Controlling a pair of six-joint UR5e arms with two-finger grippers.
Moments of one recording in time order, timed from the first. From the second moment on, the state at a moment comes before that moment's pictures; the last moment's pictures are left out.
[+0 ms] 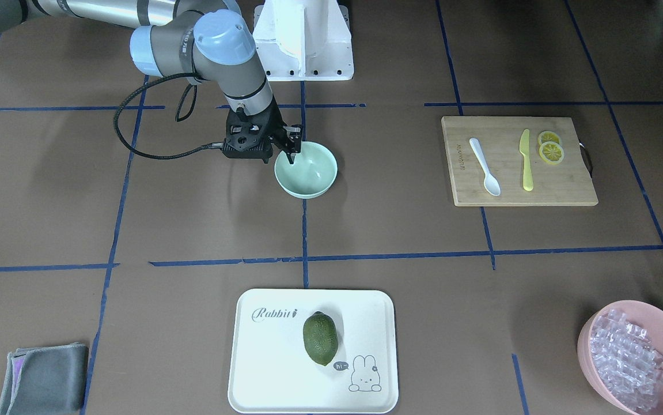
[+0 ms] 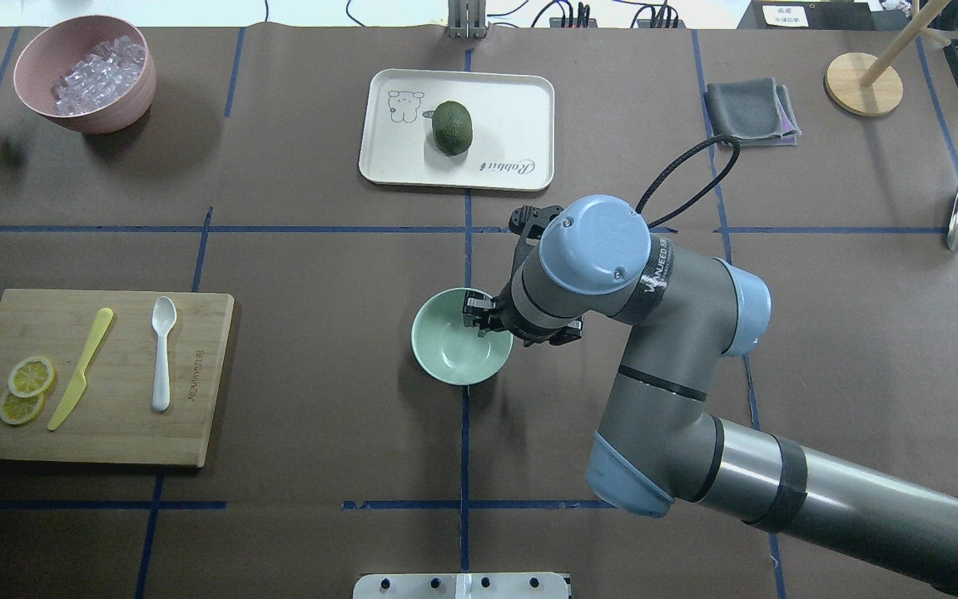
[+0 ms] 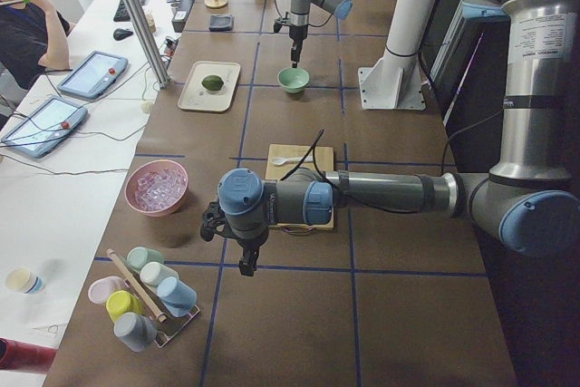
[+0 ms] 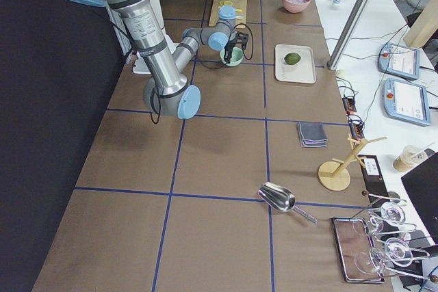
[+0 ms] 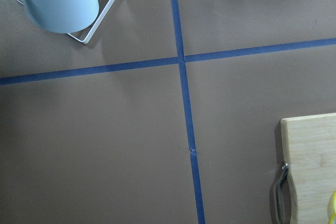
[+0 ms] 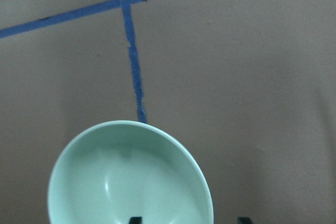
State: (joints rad) left arm -1.59 -1.53 -1.65 -1.55 -2.40 0.14; right arm 0.50 -0.95 1.73 -1.41 1.90 1.45
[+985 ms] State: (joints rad) left arm -1.05 -1.54 -2.11 -1.67 -2.20 -0.74; right arm 0.79 -1.16 2.01 -1.68 2.00 0.98
